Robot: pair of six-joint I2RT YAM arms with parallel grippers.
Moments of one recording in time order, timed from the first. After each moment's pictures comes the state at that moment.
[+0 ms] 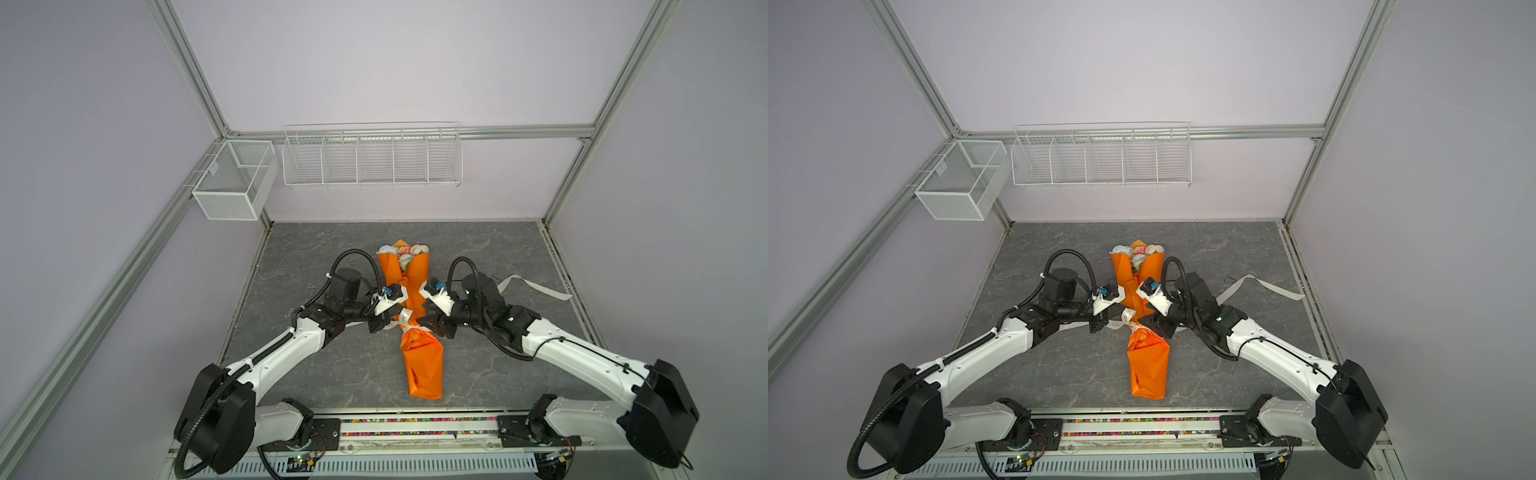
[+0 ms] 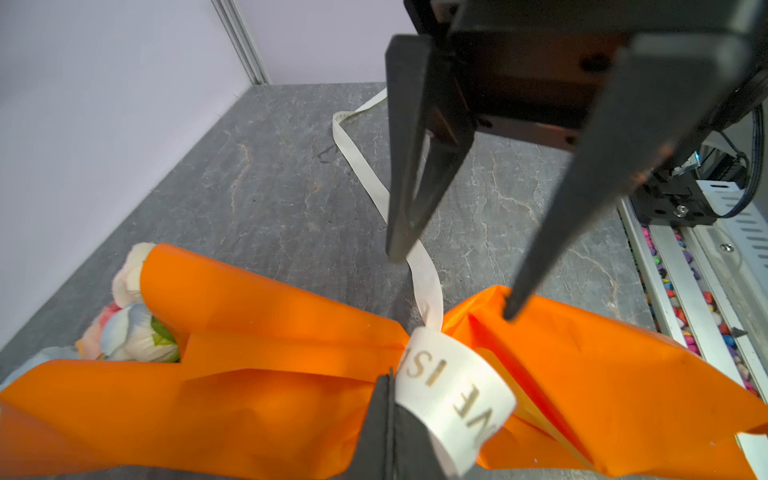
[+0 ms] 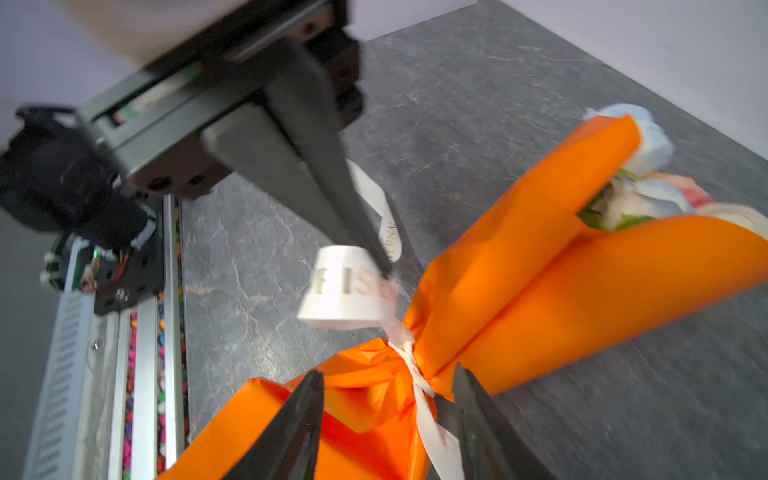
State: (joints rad) left arm -0.56 1.23 0.75 -0.07 0.70 0.57; right arm 0.69 1.20 0.82 -0.19 -0.38 -0.10
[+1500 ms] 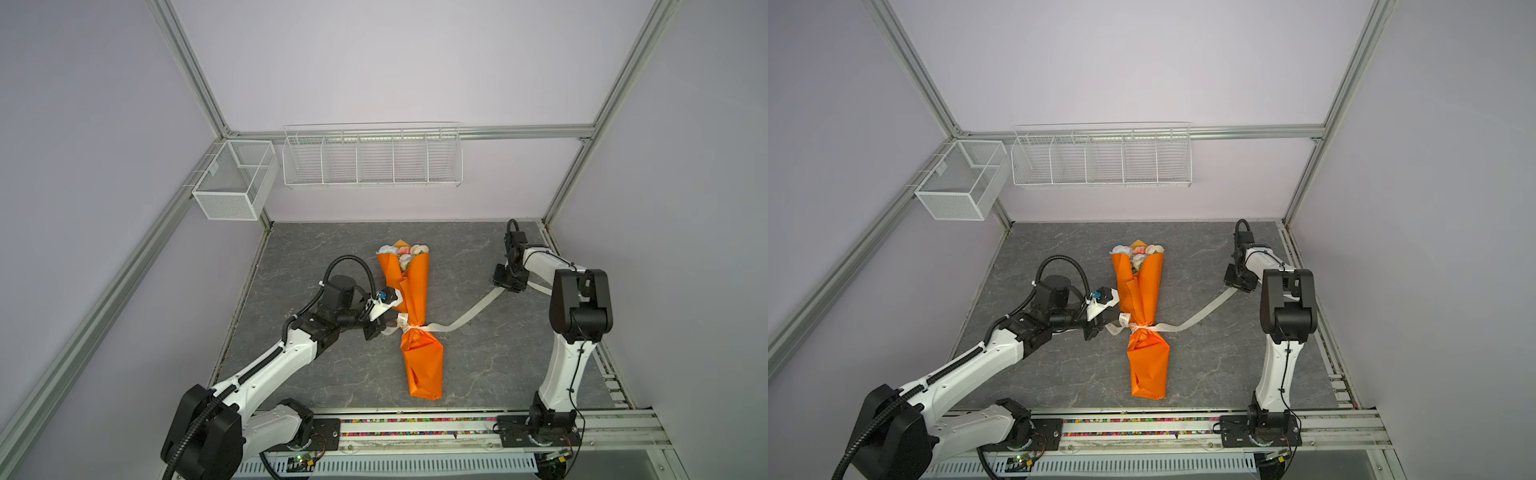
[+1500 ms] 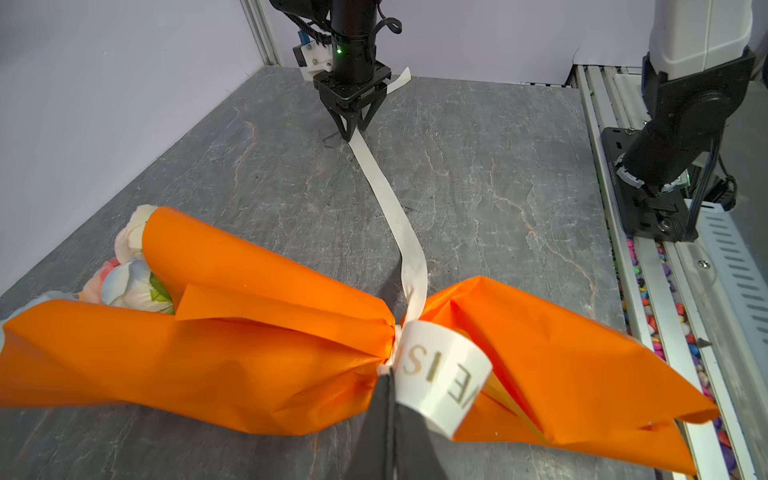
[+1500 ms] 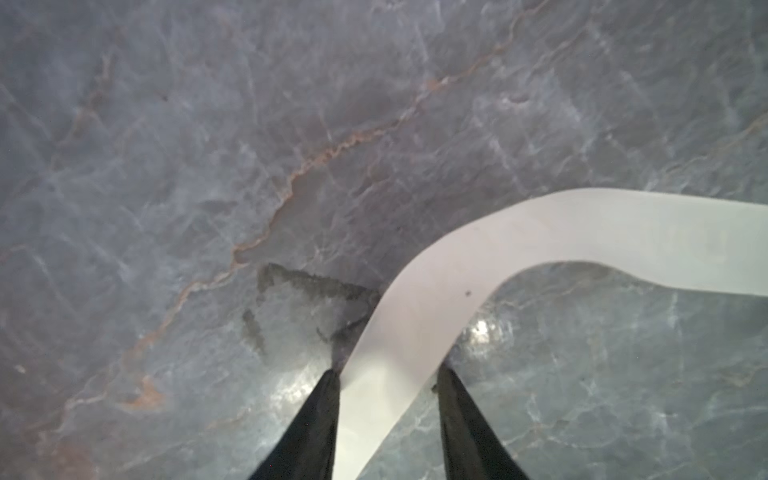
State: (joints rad) left arm -0.56 1.16 0.70 -0.12 0.67 0.48; right arm 0.01 2.06 1.47 -0.76 0.04 0.36
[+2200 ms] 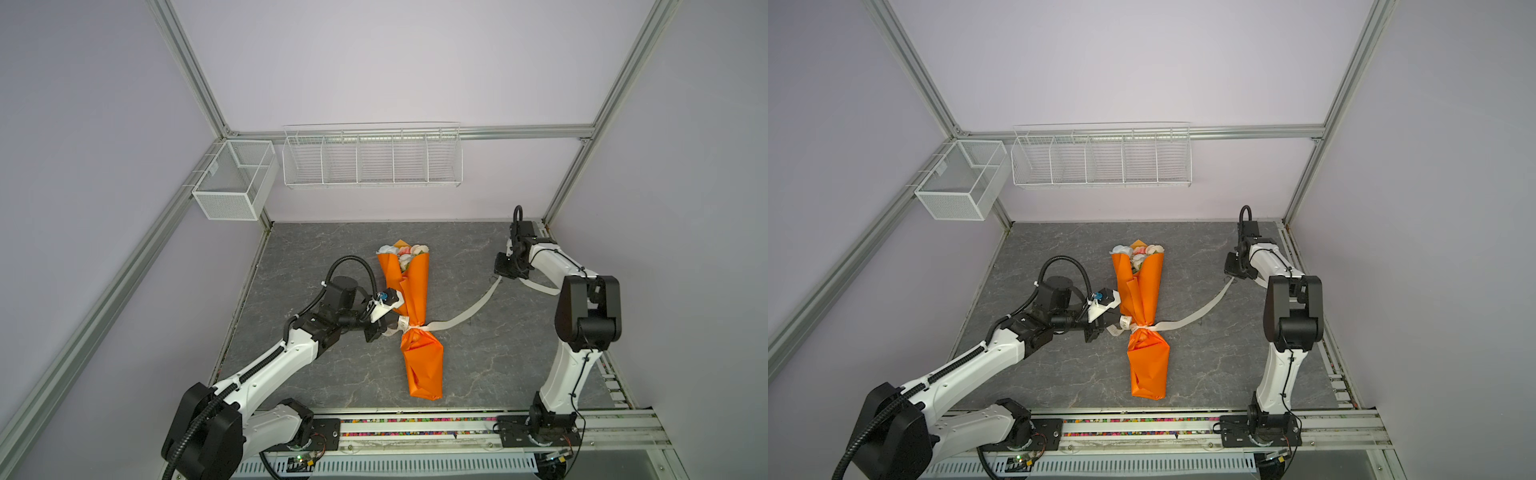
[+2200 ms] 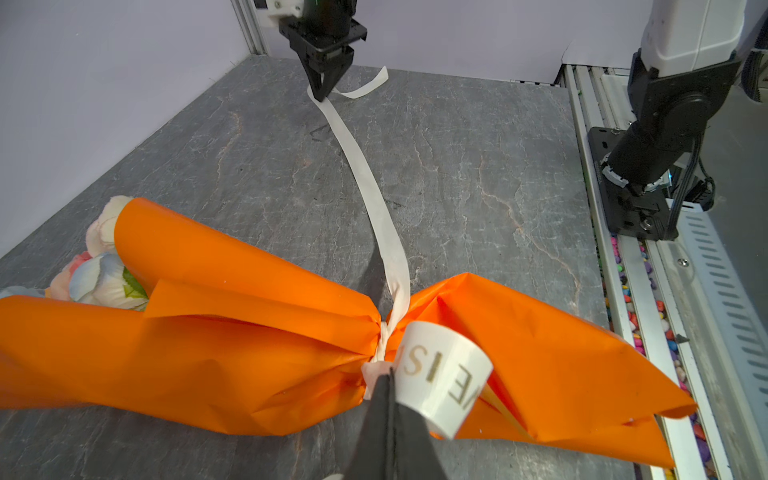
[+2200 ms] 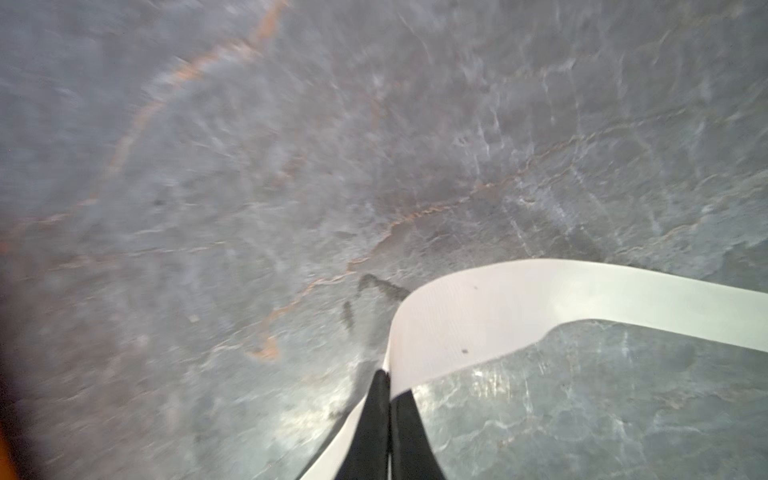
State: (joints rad) left arm -0.58 1.16 0.70 -0.13 0.68 0.47; right arm 0.04 1.91 1.49 -0.72 -0.03 0.28
